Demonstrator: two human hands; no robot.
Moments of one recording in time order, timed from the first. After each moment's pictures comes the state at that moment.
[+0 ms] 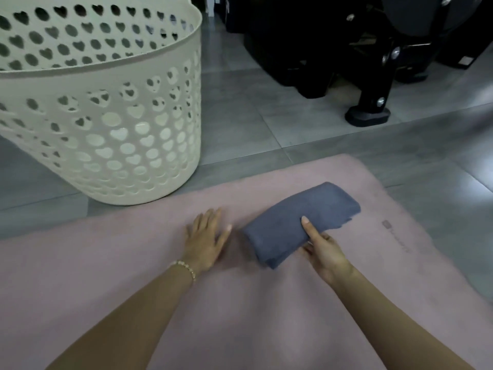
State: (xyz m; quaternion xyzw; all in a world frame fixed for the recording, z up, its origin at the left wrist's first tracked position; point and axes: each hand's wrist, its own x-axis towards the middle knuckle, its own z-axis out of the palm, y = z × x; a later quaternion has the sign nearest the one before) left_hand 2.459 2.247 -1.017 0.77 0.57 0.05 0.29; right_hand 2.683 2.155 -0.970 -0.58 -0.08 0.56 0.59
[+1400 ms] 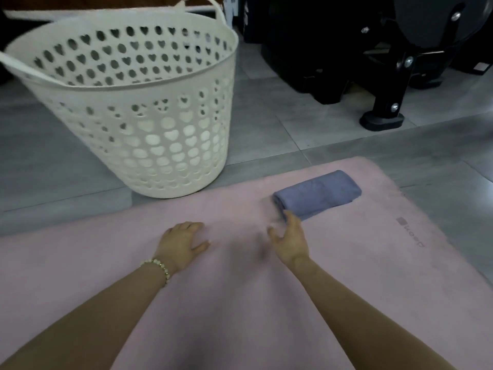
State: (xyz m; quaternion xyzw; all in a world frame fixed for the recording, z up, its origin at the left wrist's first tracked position) left_hand 2.336 2.232 -0.981 0.81 0.56 -0.02 0.19; right_hand 2.580 2.168 -0.983 -0.80 -0.44 0.30 0.28
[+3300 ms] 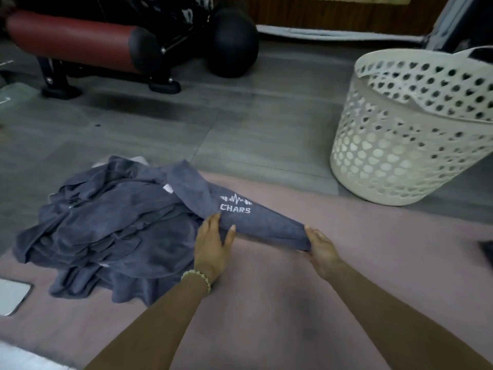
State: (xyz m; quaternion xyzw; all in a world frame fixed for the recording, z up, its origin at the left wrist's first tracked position) left_hand 1.897 2.046 -0.929 0.50 0.77 0.34 0.21; right_hand 2.119 2.118 -0.931 -0.62 -0.30 0.62 0.38
